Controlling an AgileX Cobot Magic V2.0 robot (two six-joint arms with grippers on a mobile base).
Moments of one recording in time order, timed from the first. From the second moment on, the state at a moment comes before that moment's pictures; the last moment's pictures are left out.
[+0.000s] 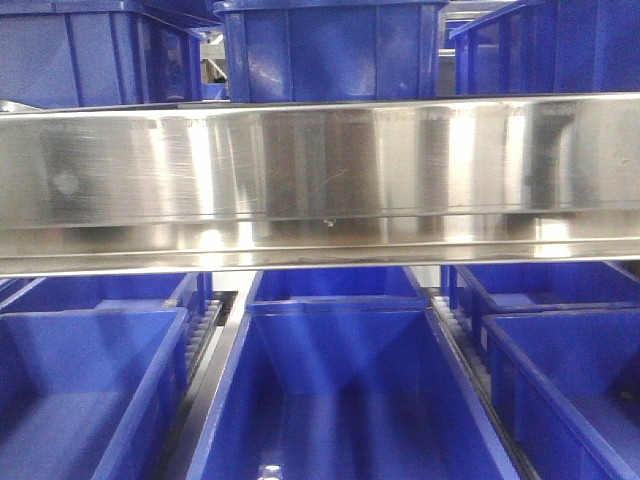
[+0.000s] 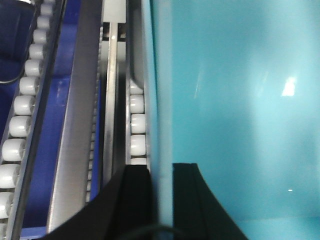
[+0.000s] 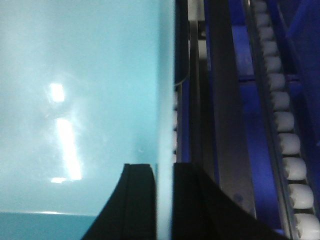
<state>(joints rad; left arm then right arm) -0.60 1.57 -1.97 0.27 1.28 -0.50 0.47 1.52 -1.93 -0.16 1.30 0.33</state>
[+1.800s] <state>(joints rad) -0.60 1.56 -1.97 0.28 1.28 -0.46 0.47 1.51 -1.93 -0.15 1.30 0.36</state>
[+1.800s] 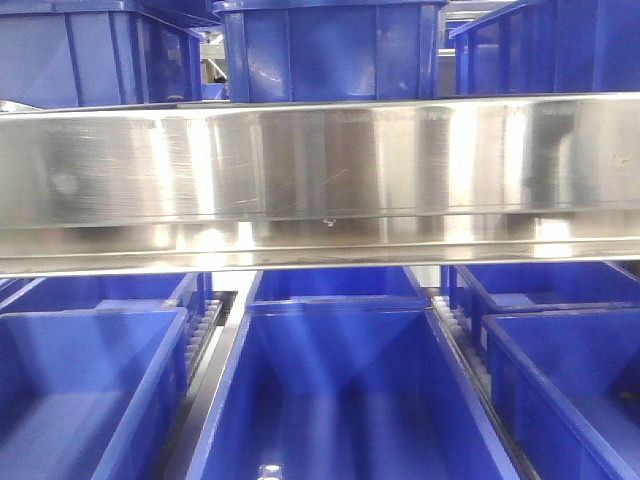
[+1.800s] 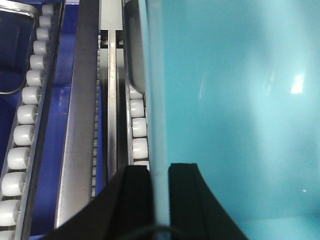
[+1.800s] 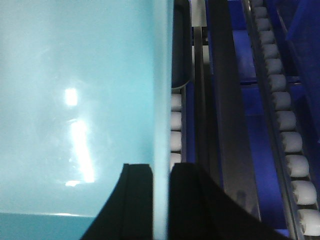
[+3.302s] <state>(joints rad) -0.60 1.56 -1.97 0.30 1.27 -0.45 0.47 1.51 -1.93 -0.15 1.23 0.36</state>
